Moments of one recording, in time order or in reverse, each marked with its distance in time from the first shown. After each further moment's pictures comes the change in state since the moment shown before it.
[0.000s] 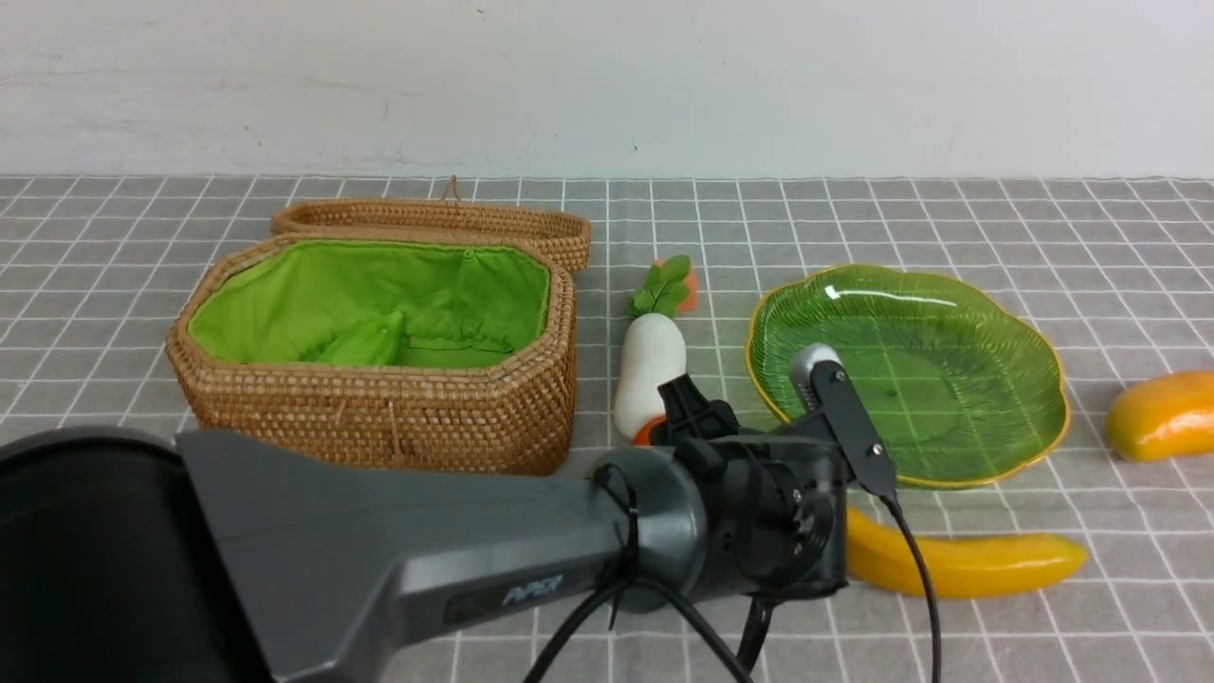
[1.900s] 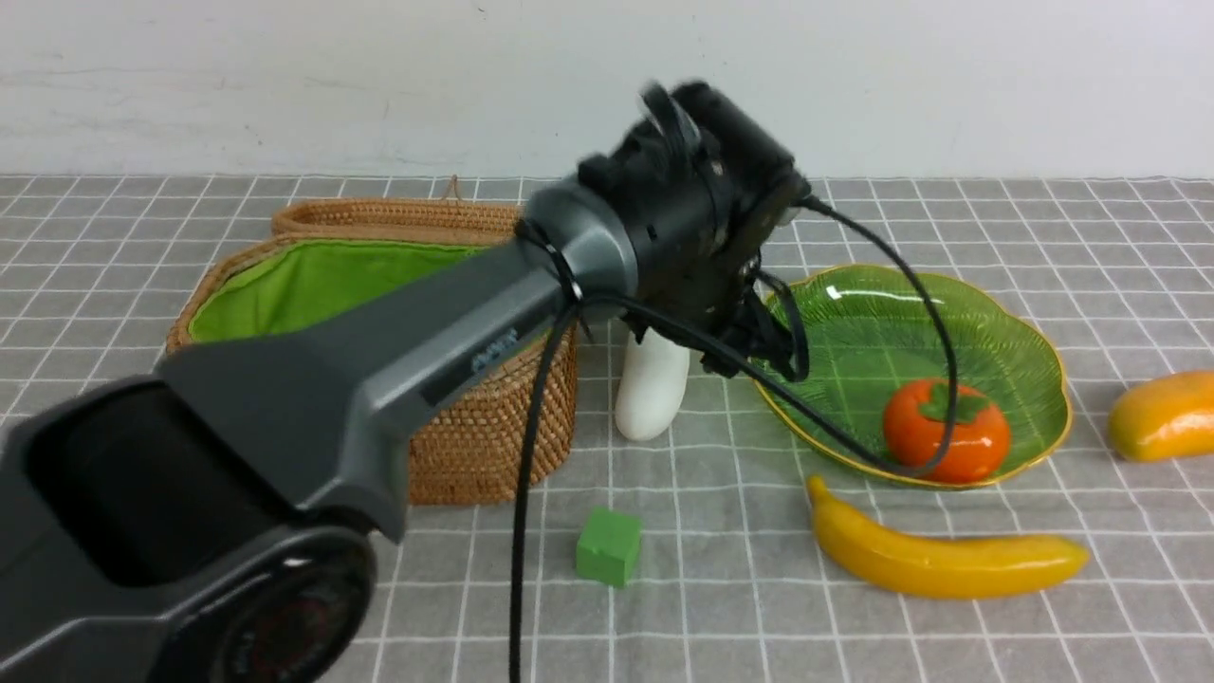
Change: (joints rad) right arm 0.000 0.000 -0.001 -0.215 -0.011 0.187; left arm 0.225 0.165 -0.671 -0.535 0.326 0.151
